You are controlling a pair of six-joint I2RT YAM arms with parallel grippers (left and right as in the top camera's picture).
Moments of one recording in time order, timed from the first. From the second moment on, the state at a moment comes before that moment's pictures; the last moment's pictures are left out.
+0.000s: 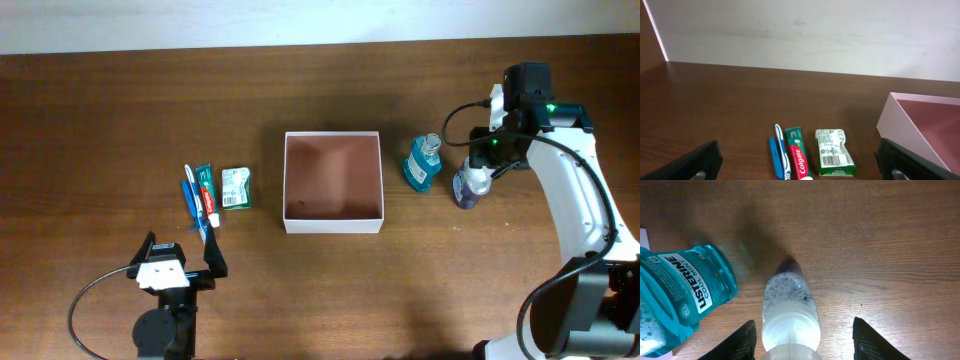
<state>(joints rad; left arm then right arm) -0.03 0.01 0.02 -0.07 -0.10 -0.07 -0.09 1.71 1.46 -1.01 0.05 0.00</state>
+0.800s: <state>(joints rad) -0.03 0.01 0.02 -0.07 -0.10 -0.07 -0.09 1.72 1.46 -1.00 0.01 0.05</state>
